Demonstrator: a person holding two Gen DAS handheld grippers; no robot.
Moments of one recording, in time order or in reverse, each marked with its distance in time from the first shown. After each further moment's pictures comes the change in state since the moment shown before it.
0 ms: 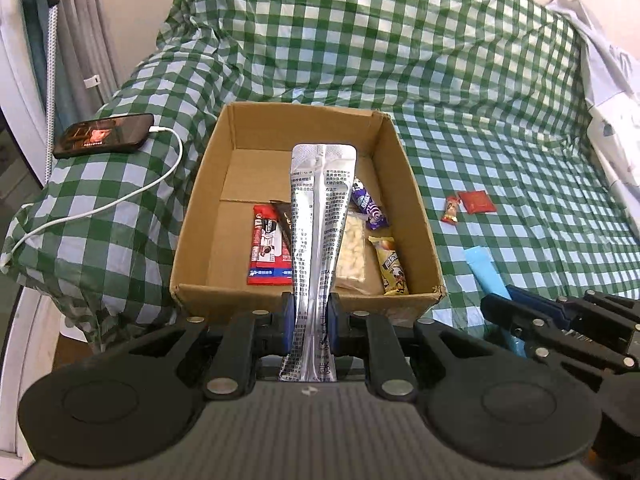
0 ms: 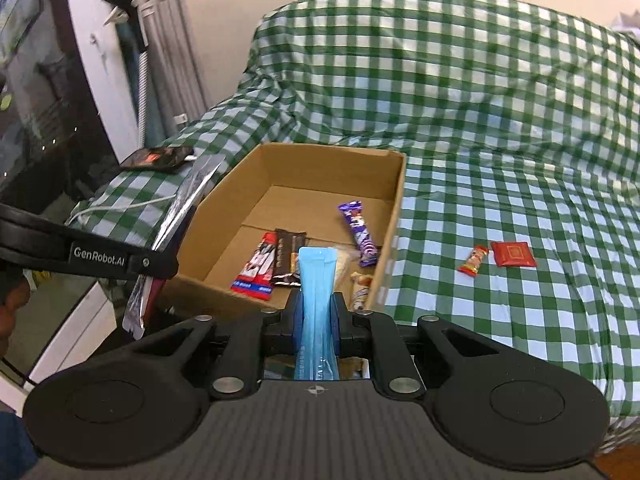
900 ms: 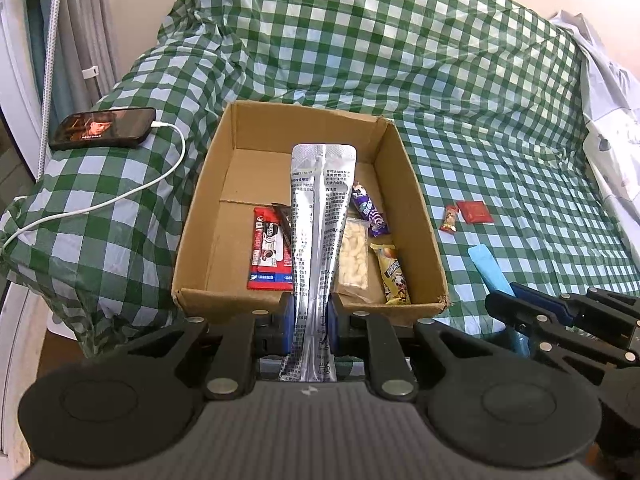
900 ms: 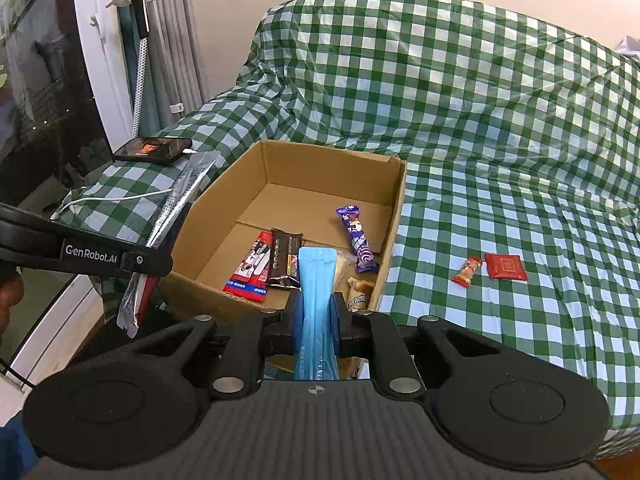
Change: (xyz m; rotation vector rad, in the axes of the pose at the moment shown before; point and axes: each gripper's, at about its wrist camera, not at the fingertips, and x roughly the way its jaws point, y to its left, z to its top) left arm 0.007 0.011 0.005 -0.040 0.000 -0.027; right arm 0.003 0.009 0.010 -0.049 0.005 -0.042
